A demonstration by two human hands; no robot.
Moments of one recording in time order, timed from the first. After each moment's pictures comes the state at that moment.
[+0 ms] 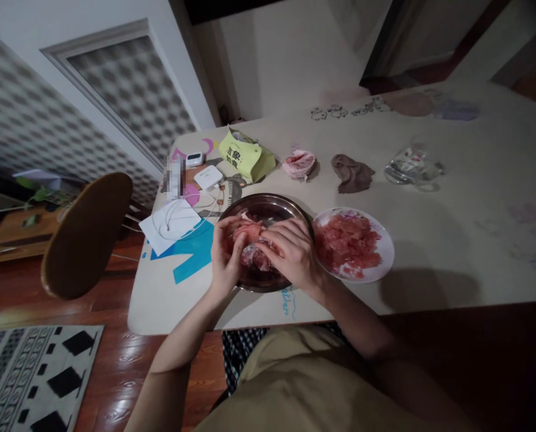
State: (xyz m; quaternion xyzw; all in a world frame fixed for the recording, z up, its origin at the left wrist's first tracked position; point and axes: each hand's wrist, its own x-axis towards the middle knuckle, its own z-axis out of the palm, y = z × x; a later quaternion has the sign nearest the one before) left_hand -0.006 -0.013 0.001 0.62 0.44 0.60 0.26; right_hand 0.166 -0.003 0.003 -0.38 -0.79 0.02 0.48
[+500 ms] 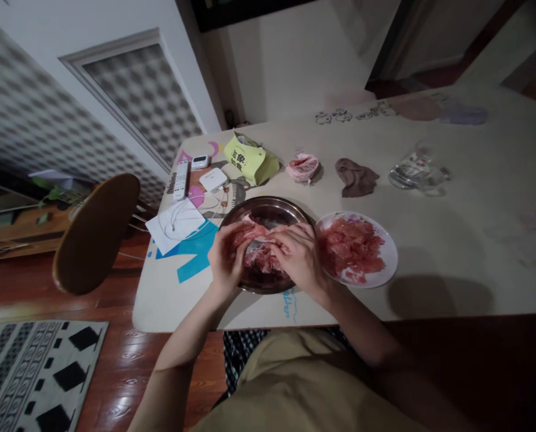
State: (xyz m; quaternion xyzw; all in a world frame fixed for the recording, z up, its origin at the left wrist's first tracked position) left_hand -0.014 -0.013 -0.007 0.66 0.44 0.59 0.12; right_hand 0.172 -0.002 -0.011 -0.43 -0.77 0.07 0.46
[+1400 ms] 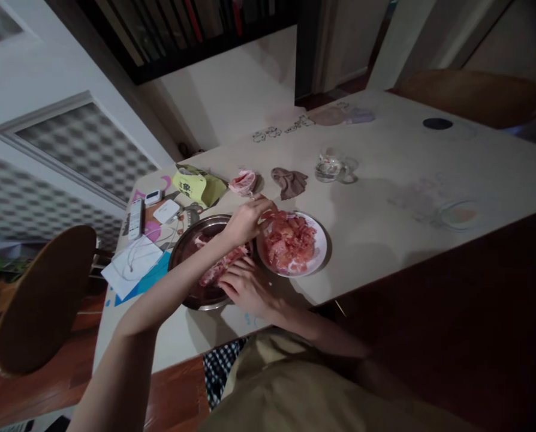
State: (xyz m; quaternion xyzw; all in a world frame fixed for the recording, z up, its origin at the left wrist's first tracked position) left_hand 0.130 0.099 0.040 0.94 0.22 0.21 0.12; right_hand 0.174 -0.043 -0.030 -0.41 -0.83 0.13 0.37
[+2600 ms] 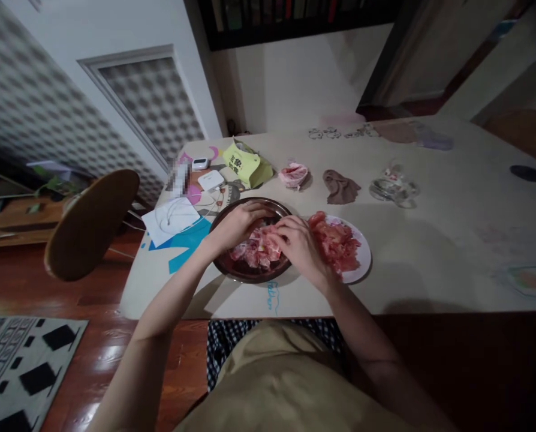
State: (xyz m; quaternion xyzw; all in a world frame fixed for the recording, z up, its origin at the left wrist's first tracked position) left_hand -0.003 0.059 0.040 0.92 0.31 0.21 0.10; right_hand 0.209 0.013 -0.004 -0.44 -0.80 0.12 0.39
